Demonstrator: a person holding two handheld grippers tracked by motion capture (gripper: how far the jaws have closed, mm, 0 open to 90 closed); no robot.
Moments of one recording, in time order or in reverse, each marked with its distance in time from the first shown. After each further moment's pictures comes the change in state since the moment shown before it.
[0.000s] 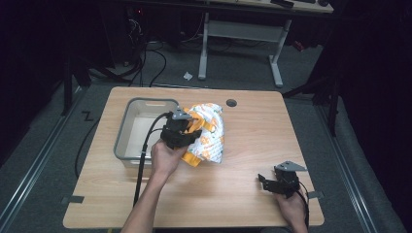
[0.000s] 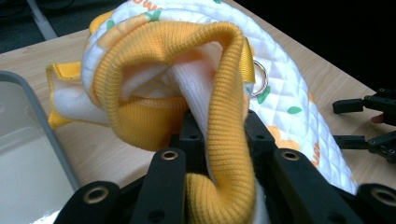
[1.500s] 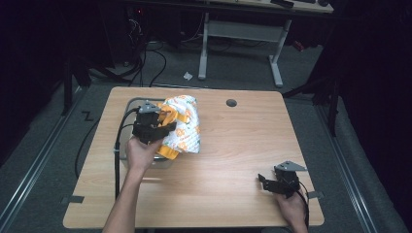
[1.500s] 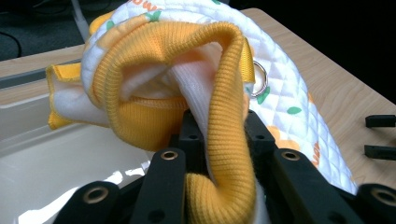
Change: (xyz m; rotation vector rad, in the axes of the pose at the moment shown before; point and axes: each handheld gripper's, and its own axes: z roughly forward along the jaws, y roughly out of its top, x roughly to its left) left arm 0.056 -0.014 -0.044 -0.046 0.077 -0.085; right arm 0.000 0.000 0.000 0.000 -0.001 0.000
